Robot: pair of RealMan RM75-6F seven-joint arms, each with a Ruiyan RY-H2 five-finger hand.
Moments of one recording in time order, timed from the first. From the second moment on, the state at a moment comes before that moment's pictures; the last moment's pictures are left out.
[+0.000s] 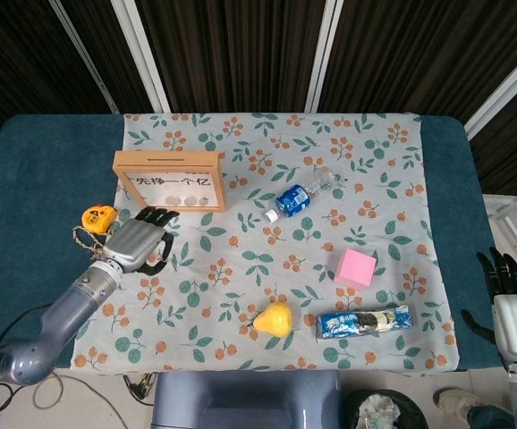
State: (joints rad) left arm -0.88 -1.06 -0.17 -1.93 0.73 0.76 0.50; right arm 0.05 -1.16 0.10 -1.60 -1.47 1.55 -0.15
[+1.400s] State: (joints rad) left arm -1.56 -0.86 0.13 -1.39 0.08 0.07 0.18; right arm 0.04 -1.16 0.12 -1.60 -1.44 1.56 -0.16
